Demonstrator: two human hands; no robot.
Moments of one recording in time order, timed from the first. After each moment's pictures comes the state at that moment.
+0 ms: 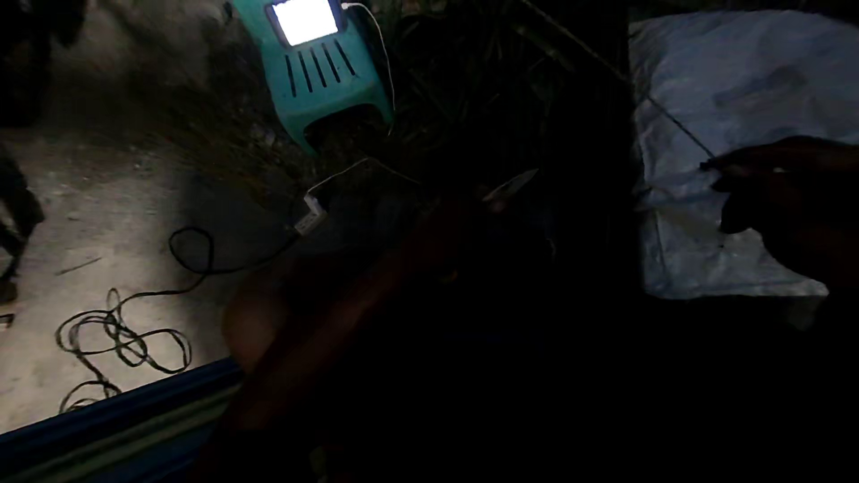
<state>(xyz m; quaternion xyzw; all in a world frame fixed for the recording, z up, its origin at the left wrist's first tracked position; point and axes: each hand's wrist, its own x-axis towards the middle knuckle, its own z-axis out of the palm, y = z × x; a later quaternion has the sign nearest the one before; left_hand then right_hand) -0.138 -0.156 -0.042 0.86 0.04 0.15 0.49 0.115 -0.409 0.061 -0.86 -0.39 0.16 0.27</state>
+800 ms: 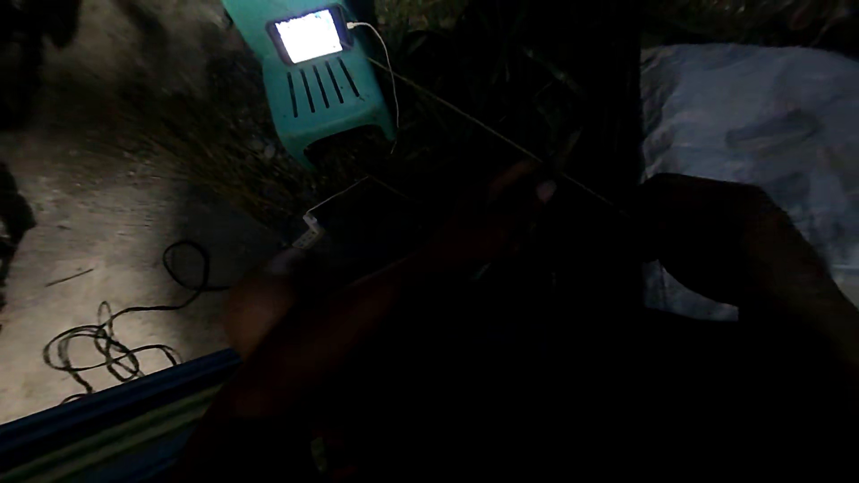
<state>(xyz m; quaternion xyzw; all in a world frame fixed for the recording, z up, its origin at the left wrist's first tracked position) -0.056 -0.122 0.036 0.56 0.22 -0.01 0.80 0.114 -0.309 0.058 -0.78 -0.56 0.16 0.22</state>
